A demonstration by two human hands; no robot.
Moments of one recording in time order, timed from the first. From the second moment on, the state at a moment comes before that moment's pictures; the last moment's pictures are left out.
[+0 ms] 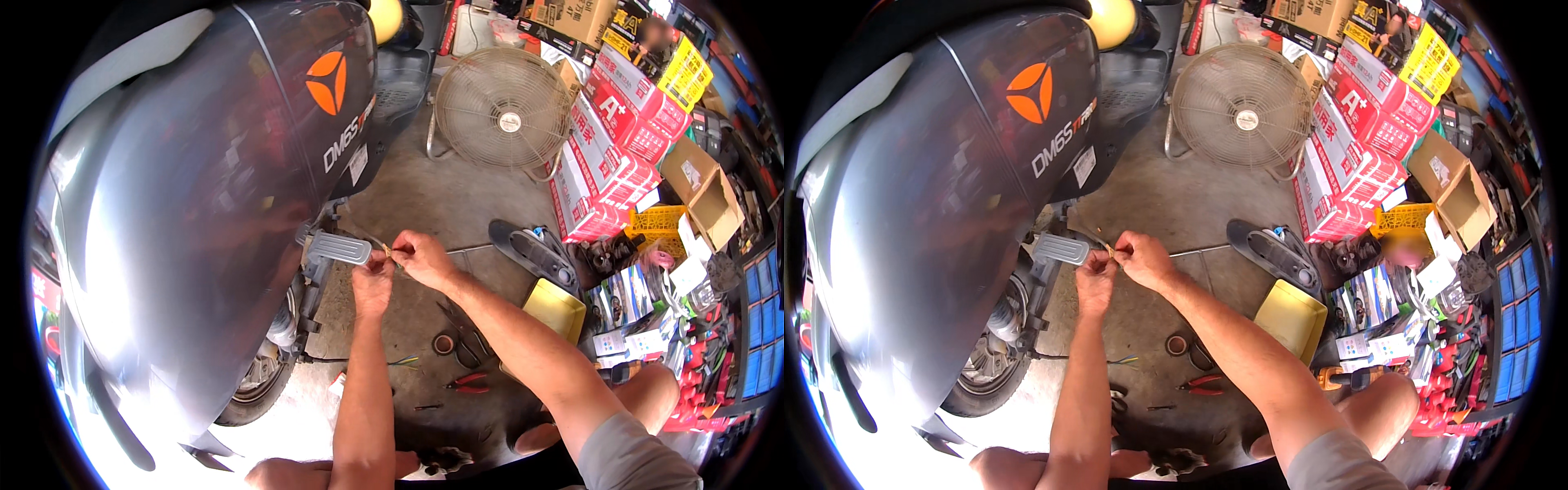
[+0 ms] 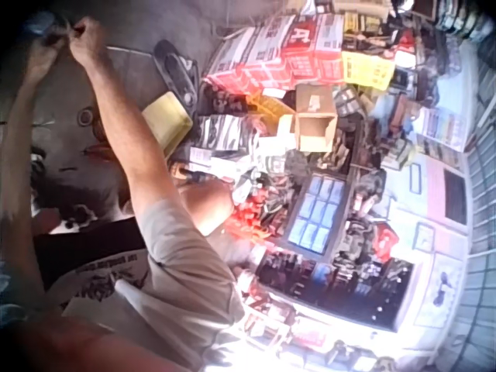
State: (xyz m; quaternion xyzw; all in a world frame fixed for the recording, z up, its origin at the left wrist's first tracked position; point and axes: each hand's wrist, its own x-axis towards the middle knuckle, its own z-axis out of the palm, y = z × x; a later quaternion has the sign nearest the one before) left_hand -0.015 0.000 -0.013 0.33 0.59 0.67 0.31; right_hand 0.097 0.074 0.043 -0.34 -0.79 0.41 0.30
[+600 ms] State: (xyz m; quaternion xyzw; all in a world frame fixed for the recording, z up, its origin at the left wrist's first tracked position) left_hand -0.013 -0.006 -0.017 0.33 0.67 0.60 0.28; right_hand 0.085 0.093 0.042 -0.39 -0.83 0.35 0.20
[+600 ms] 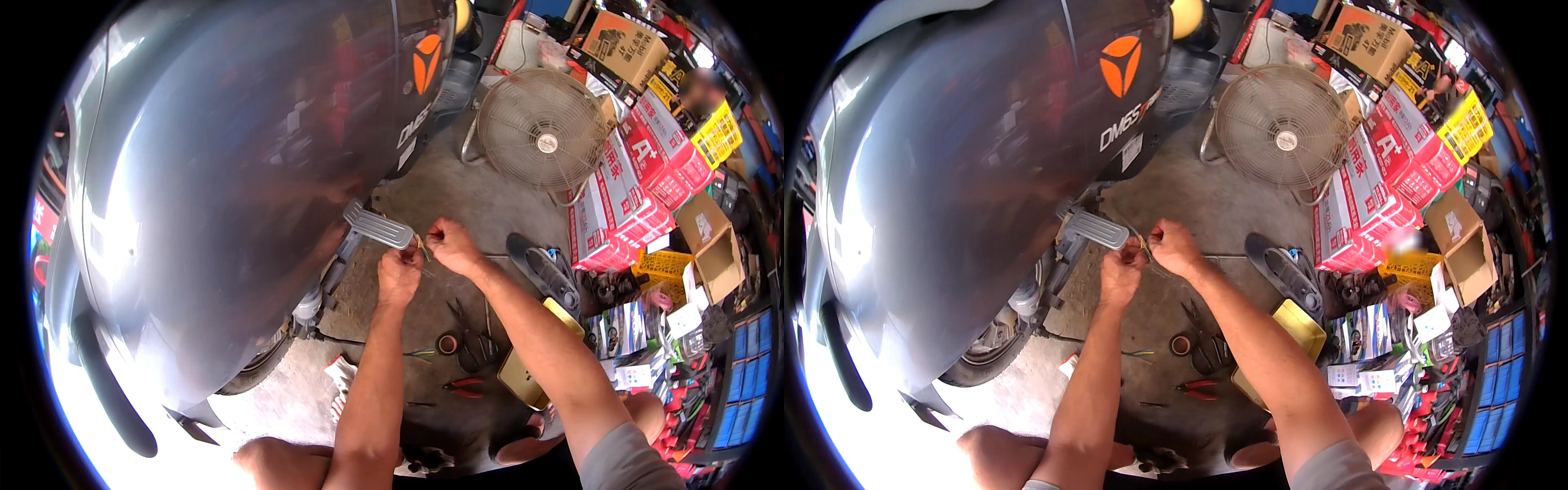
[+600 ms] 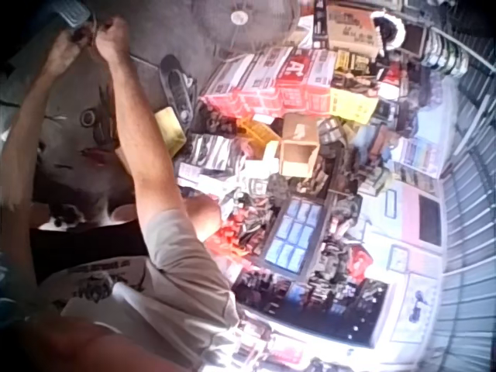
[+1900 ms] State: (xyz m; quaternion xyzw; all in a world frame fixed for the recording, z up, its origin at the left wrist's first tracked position) left_hand -0.011 -0.014 0.002 0.31 0.70 0.61 0.20; right_hand 0.089 0.081 0.069 -0.44 -0.66 0.60 0.05
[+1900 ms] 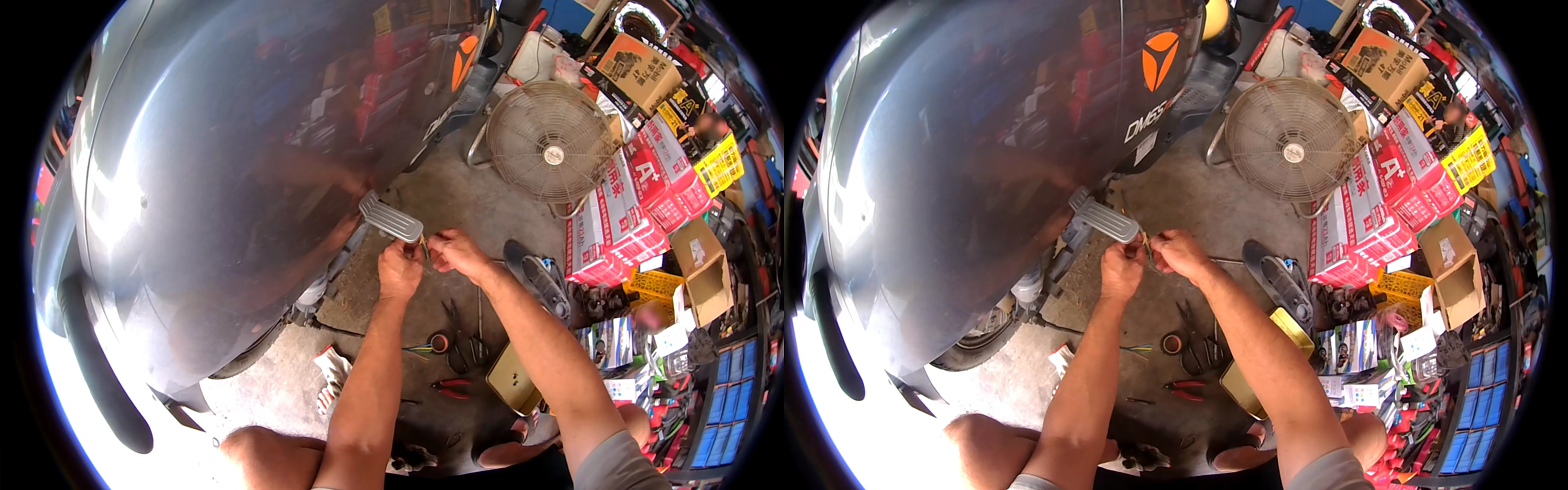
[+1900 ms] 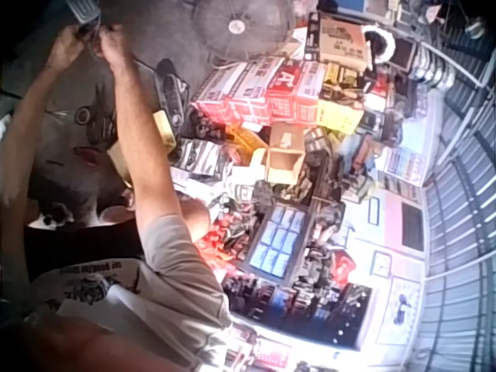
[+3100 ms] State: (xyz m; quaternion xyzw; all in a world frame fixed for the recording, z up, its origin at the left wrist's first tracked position) left_hand -0.021 0.002 0.011 0.52 0.81 0.27 -0.04; right_hand 0.092 0.084 0.006 -0.26 -0.46 0.83 0.17
